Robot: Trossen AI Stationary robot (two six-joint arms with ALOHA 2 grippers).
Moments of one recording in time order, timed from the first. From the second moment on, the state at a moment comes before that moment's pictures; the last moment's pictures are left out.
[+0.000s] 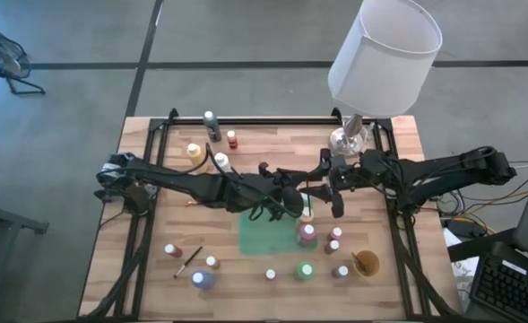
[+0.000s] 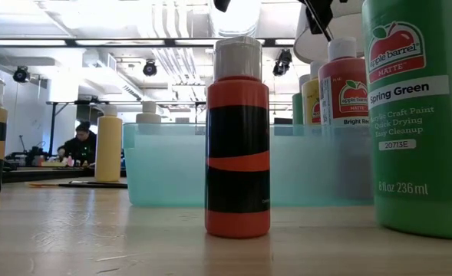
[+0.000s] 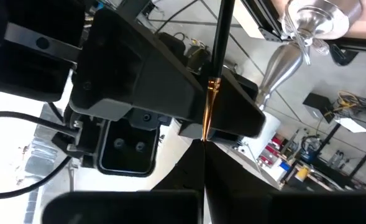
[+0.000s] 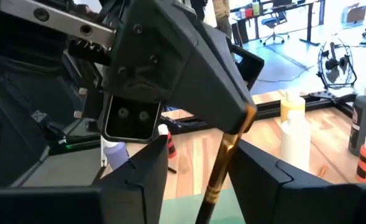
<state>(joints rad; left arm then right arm) -0.20 1.72 1.57 0.01 -0.64 2.37 0.05 1.05 0.74 0.23 -0.05 0.27</state>
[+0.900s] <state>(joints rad) -0.20 1.72 1.56 0.00 -0.65 2.20 0.05 1.01 0.75 0.14 0.00 0.21</state>
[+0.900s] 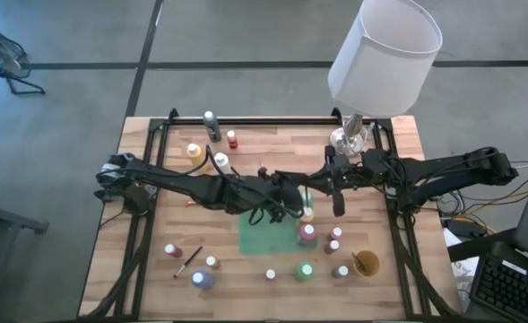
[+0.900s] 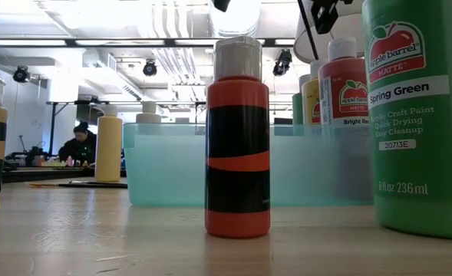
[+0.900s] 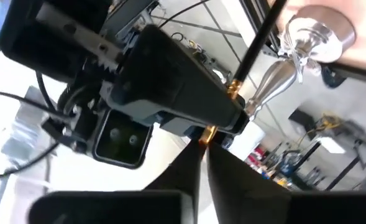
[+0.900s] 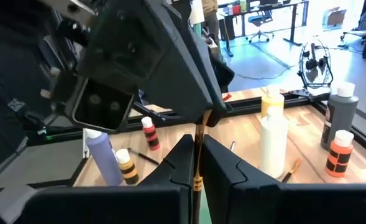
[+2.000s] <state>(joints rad) 0.06 1.32 1.19 -0.24 -0.32 0.52 0.96 0.84 0.80 -0.24 0.99 0.17</state>
